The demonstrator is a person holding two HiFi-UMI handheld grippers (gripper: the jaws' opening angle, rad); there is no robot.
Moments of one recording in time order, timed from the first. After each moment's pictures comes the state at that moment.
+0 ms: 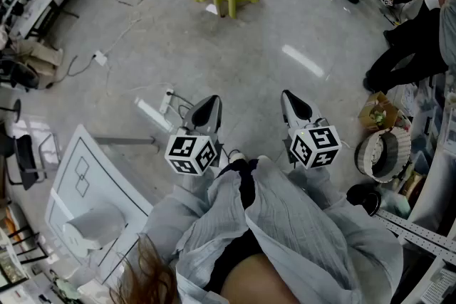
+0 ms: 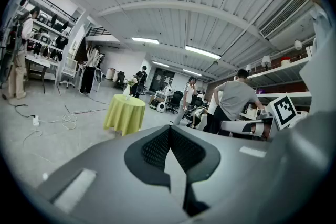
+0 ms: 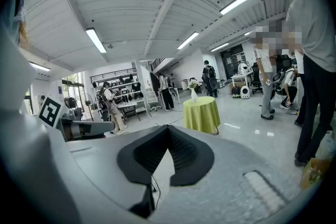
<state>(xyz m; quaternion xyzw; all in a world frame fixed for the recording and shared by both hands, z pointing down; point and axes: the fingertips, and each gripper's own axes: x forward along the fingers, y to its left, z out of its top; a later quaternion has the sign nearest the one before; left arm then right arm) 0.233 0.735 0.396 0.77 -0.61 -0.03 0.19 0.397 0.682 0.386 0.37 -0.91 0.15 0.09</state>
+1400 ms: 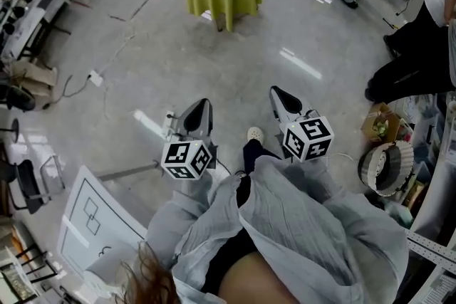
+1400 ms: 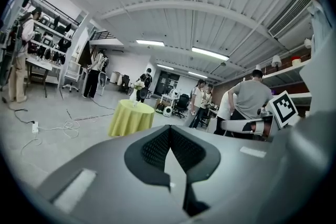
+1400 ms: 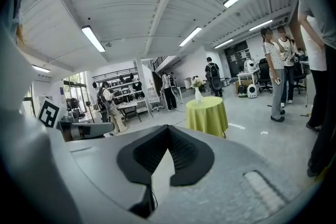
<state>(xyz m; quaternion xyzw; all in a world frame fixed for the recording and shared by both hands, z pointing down) 0.147 0.618 0.404 0.75 -0.64 -0.04 0.18 0.308 0.553 0.396 0.35 -0.92 0.16 0.09</state>
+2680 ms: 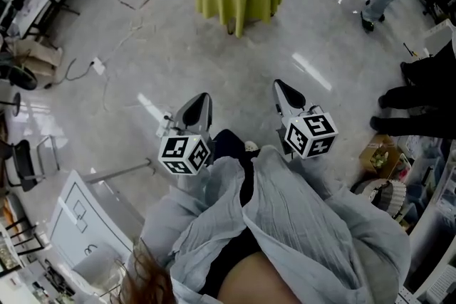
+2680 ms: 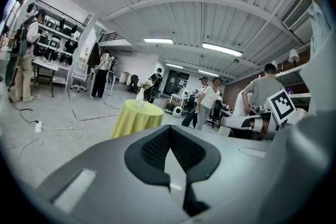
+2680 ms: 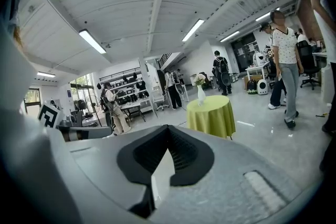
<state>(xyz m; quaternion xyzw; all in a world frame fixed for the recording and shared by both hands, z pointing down) 0.135 0.482 0.416 0.71 -0.68 -0.03 0.19 0.289 0.393 0.404 0.30 -0.93 0.17 0.10</state>
